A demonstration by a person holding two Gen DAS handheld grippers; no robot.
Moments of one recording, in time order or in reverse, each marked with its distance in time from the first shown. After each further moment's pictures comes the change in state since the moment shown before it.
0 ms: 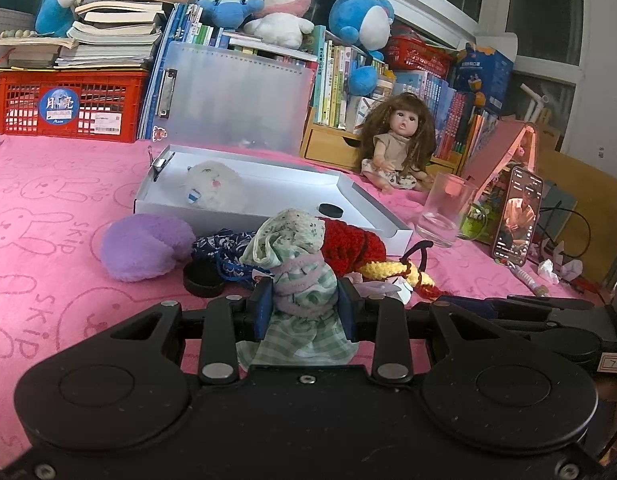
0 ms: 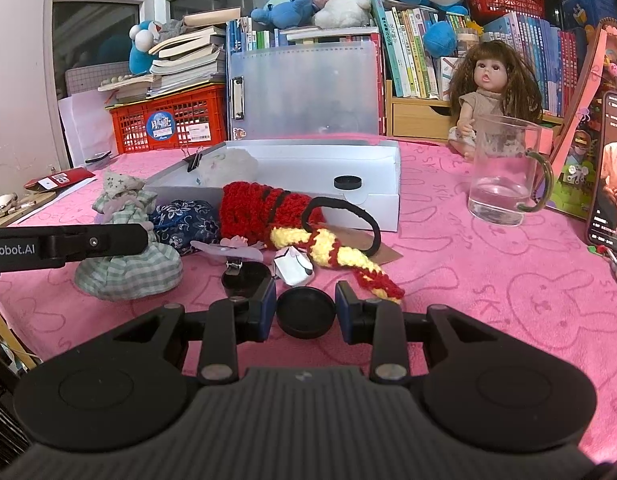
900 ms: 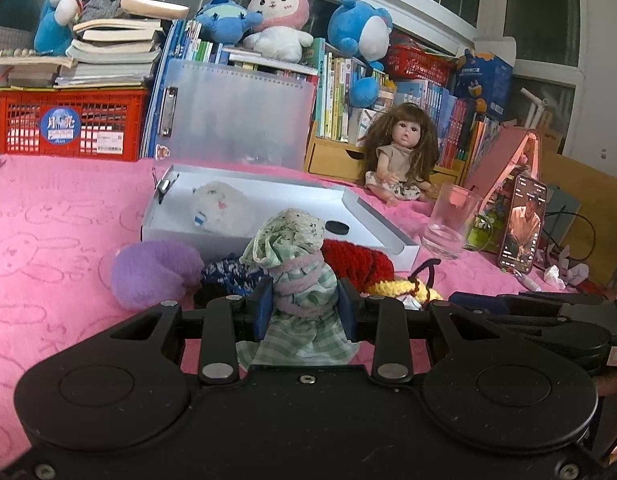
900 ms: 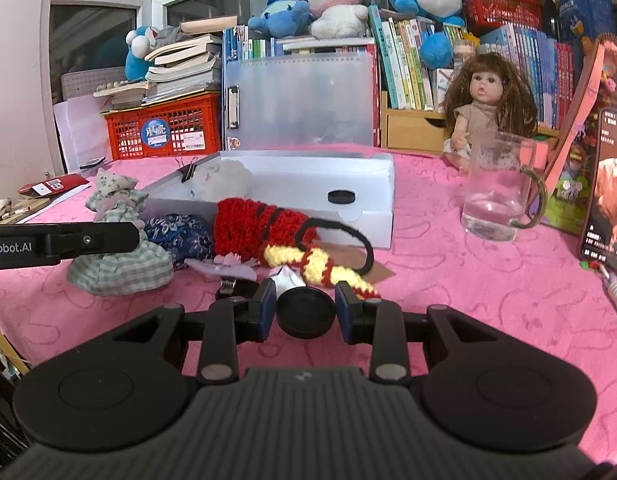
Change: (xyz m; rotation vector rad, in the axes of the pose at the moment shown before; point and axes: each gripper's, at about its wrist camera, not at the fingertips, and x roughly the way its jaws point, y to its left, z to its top) left arm 0.000 0.003 0.014 0.031 -0.035 0.014; right arm -0.001 -0.001 0.011 -0.012 -0.026 -0.024
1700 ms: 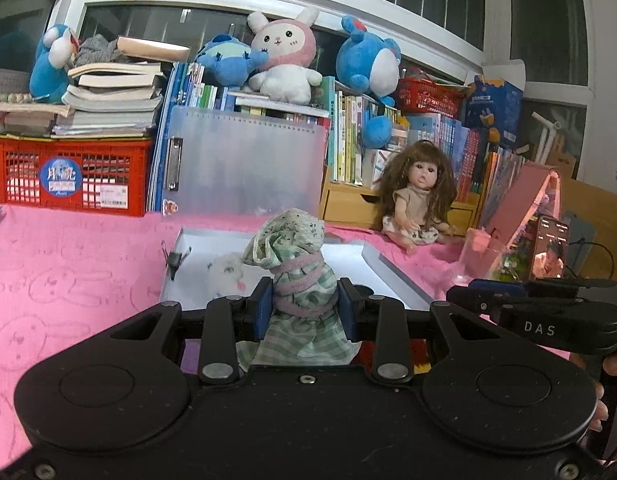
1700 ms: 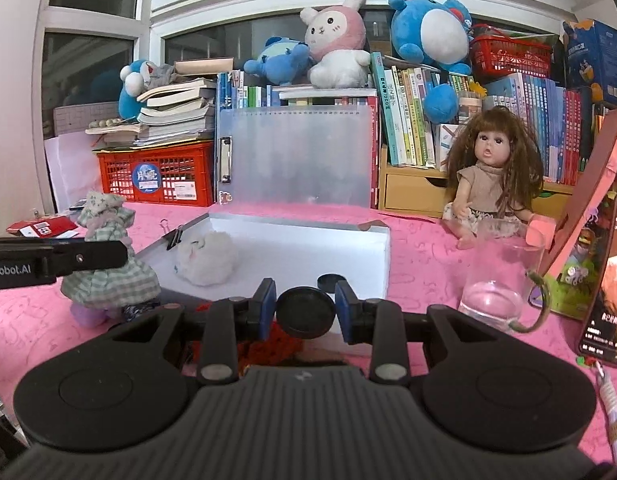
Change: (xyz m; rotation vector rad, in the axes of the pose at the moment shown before) left arm 0.028 0.016 0.059 0.035 -0.087 0.029; right arm 0.022 -0.010 0.064 -0.030 -0.093 -0.010
